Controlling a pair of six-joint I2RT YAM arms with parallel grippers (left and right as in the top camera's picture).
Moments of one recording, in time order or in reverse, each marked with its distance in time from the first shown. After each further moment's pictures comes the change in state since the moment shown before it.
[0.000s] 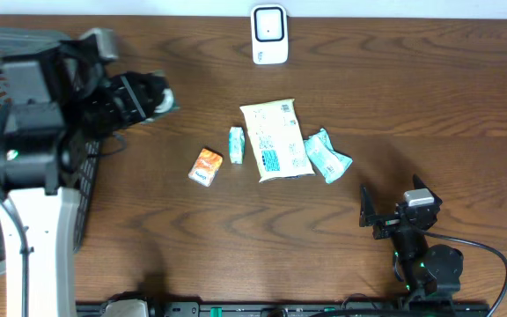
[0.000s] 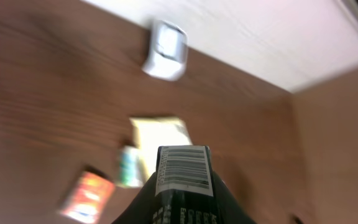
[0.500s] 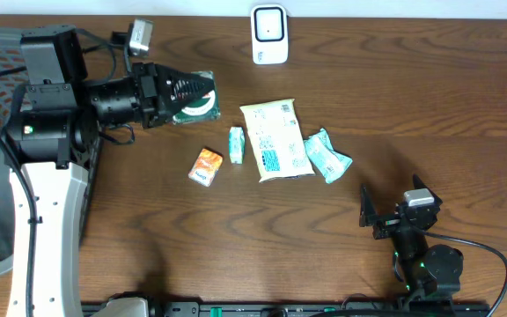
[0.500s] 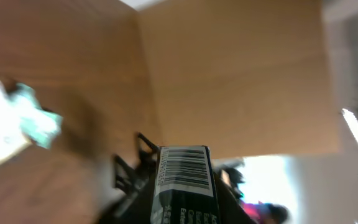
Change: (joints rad) left arm -0.017 0.074 0.000 0.122 0.673 -0.239; right arm 0.000 0.000 0.000 0.000 0.000 0.000
